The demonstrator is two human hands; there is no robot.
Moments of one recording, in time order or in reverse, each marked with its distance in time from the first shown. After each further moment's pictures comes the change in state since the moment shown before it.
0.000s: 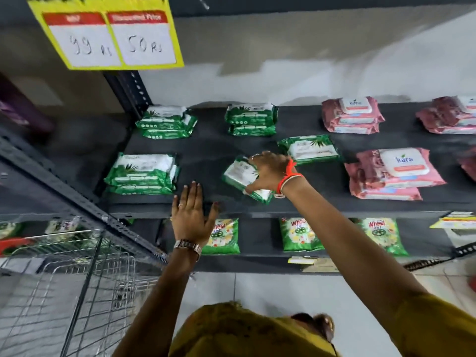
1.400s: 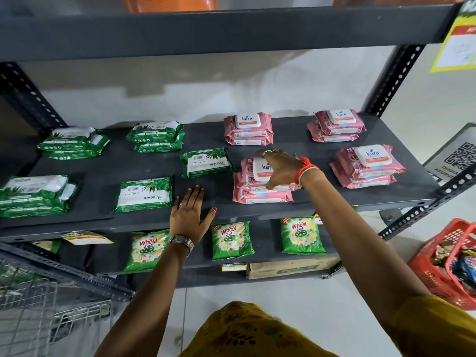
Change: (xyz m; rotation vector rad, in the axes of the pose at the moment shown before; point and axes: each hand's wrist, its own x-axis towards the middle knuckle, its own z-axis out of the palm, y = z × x) left_hand -0.006 0.225 0.052 0.049 -0.090 0.224; right_hand -0.146 0.243 -0.073 0.232 -0.136 0.123
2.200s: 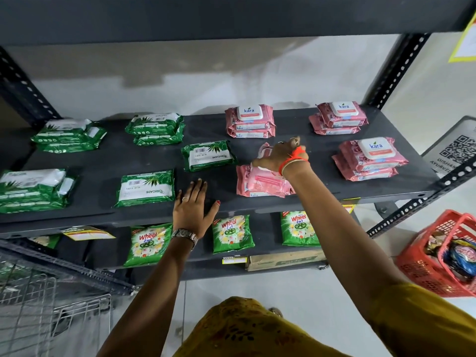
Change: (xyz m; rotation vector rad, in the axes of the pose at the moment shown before) left_hand 0.000 -0.002 0.001 -0.014 0.003 0.004; right_hand 0.041 -0.012 0.024 -0.003 0.144 0.392
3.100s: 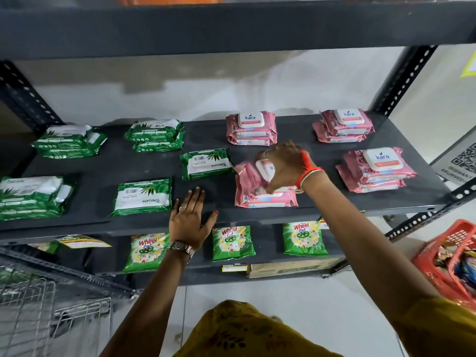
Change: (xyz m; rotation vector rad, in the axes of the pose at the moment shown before) left_hand 0.004 0.003 0.000 0.004 0.002 -0.030; right_hand 0.022 0.025 -0.011 -0.200 0.082 -0.459
